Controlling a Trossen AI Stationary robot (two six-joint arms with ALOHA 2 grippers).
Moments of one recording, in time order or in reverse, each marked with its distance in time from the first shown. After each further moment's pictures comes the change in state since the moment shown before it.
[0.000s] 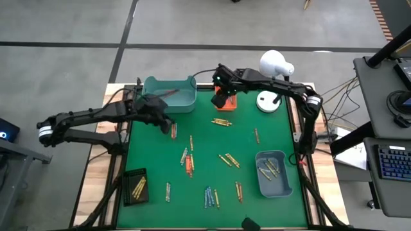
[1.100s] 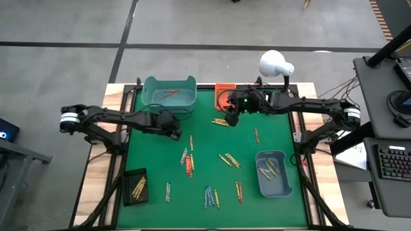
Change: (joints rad) left arm -0.185 0.385 0.000 -0.108 -0.418 -0.365; right arm 0.170 -0.467 -0.608 0.501 -0.002 0.000
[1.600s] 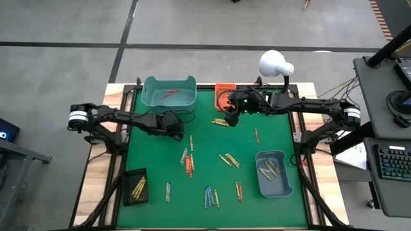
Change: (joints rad) left arm 0.001 0.111 0.000 0.060 -0.075 0.036; right arm 0.000 0.000 -0.009 0.003 0.000 0.026
